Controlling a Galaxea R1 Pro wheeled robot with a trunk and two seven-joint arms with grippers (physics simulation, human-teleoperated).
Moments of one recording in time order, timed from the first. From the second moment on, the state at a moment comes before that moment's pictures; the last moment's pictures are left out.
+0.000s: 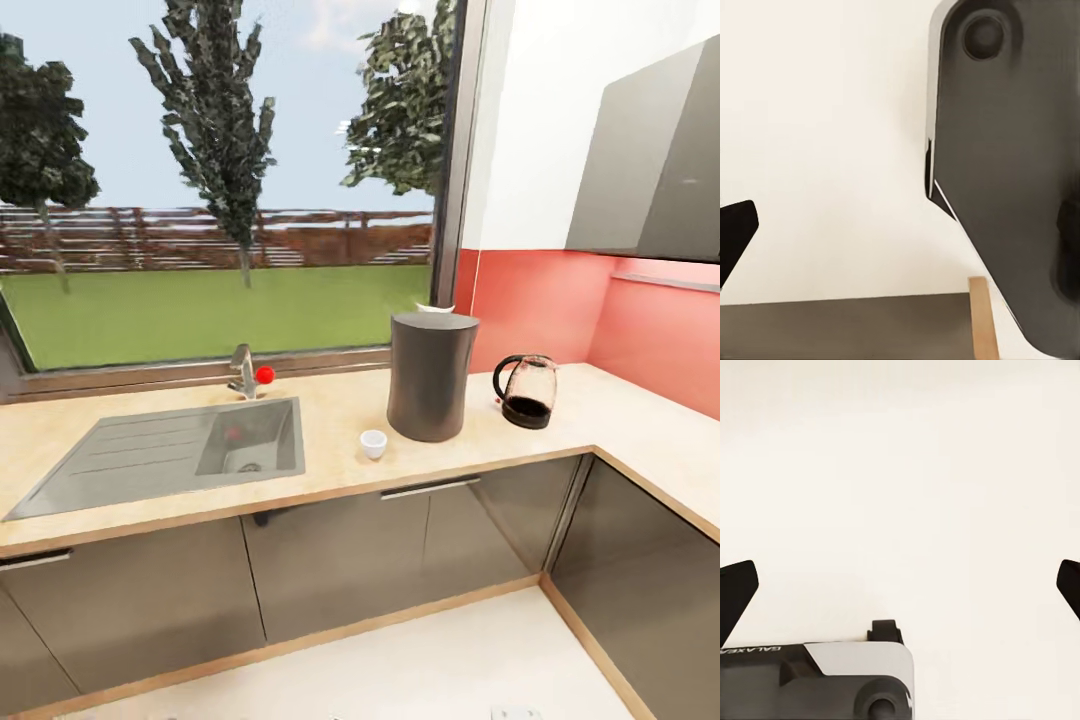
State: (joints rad) left arm 0.06 0.03 0.02 -0.11 -0.02 -0.02 0.13; right arm -0.45 0.04 -0.42 -0.02 0.44 0.03 -0.14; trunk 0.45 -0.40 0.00
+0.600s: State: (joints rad) left arm 0.06 0.03 0.02 -0.12 0.00 -0.02 0.12; right arm -0.44 0.04 -0.42 -0.02 0.45 0.03 -0.14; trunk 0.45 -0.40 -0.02
